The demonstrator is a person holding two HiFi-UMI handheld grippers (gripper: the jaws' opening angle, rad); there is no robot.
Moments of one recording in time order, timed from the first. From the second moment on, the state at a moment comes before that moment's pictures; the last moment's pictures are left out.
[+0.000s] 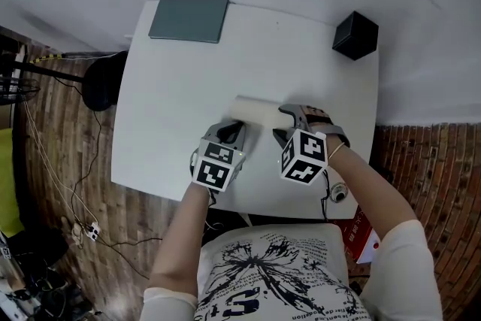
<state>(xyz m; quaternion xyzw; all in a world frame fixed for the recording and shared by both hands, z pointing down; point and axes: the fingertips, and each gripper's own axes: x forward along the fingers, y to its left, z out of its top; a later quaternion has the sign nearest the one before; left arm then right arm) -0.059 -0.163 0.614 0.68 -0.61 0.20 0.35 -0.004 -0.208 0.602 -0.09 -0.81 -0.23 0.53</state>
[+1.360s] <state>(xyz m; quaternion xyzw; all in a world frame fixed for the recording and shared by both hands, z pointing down) -0.057 -0.165 0.614 0.68 -0.62 0.21 0.34 -0.036 -0.276 0.576 -0.04 -0.84 -0.25 0.47</state>
